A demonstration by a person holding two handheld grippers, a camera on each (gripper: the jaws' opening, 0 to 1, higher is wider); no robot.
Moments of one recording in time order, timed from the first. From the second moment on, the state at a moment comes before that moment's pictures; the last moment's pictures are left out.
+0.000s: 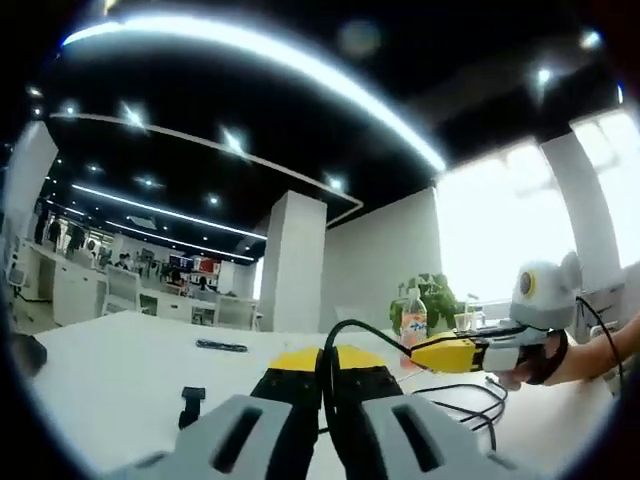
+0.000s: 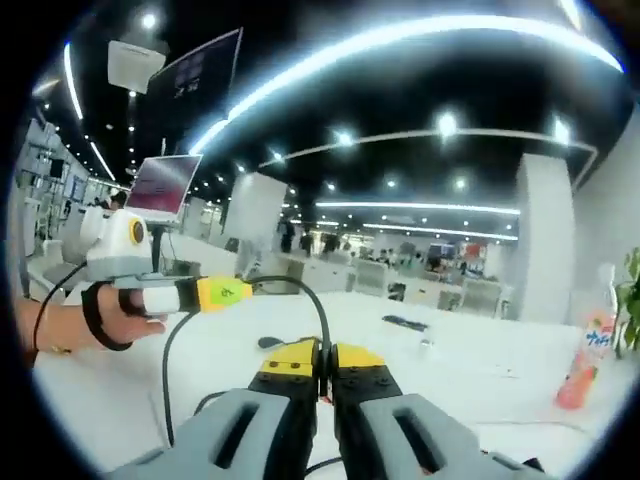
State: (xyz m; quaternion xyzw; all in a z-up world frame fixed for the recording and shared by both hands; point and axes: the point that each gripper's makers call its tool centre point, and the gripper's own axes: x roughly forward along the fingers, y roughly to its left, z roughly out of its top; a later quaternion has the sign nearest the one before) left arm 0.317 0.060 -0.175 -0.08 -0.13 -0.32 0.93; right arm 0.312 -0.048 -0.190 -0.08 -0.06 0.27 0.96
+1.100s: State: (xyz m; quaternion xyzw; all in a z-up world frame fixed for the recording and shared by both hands) left arm 0.320 0.077 -0.163 -0.08 -0.16 -0.30 0.94; right arm 0.344 -0.086 -0.199 0.02 0.01 0.29 0.96
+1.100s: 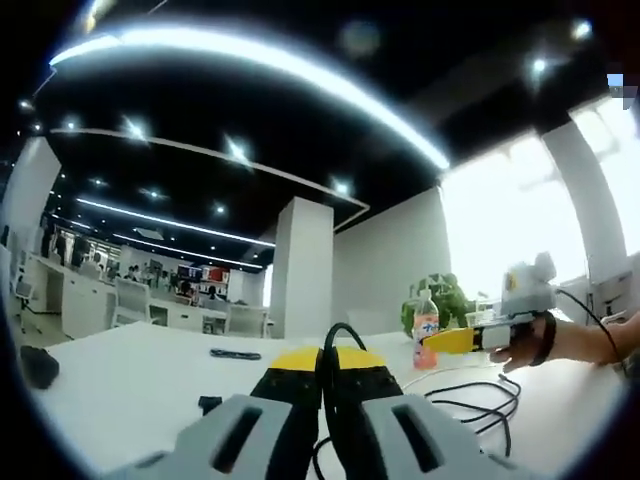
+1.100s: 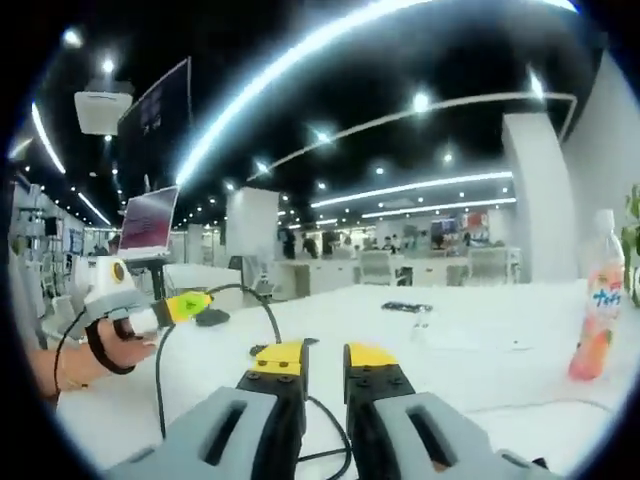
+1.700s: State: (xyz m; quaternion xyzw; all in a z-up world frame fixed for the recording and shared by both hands) left arm 0.316 0.085 -0.153 -0.11 -0.17 -0.30 0.93; right arm 0.368 -0.074 -0.295 -0.08 0.13 0.30 0.94
